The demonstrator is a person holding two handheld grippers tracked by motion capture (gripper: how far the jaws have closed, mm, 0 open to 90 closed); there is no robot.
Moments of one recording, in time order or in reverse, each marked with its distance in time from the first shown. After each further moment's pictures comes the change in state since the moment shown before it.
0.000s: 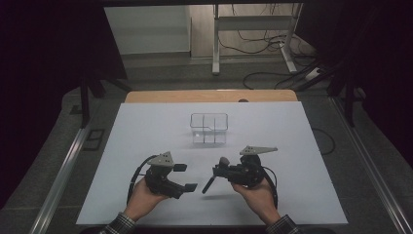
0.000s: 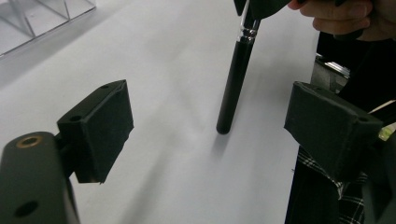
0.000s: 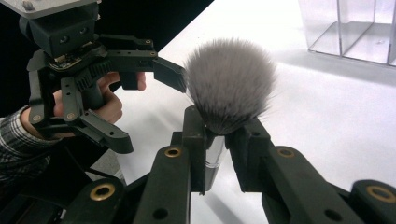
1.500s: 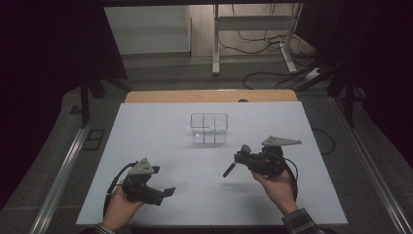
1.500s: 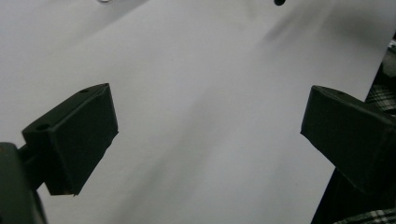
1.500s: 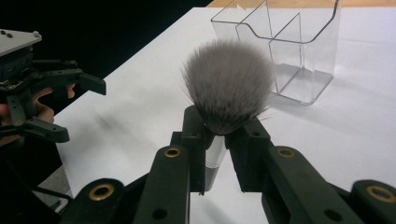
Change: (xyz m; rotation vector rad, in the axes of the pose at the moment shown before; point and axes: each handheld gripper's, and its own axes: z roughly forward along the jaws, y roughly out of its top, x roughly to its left) left arm -0.001 -0.037 -0.041 0.054 0.245 -0.044; right arm -0.030 0.015 -0.046 -0.071 -0.150 -0.064
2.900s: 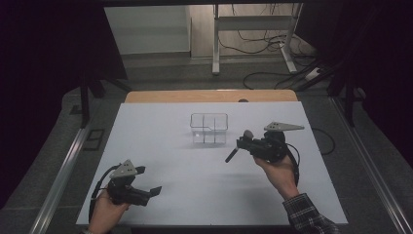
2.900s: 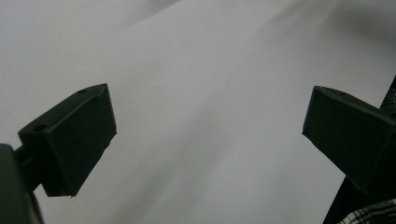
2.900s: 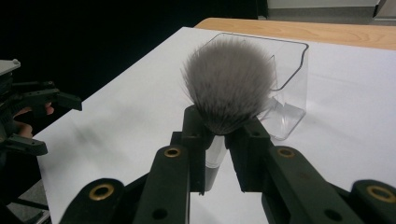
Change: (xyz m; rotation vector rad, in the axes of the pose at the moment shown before) left arm 0.019 -0.026 -0.024 -0.055 0.056 -0.045; right arm -0.014 0.035 0.000 -0.035 -0.031 -0.040
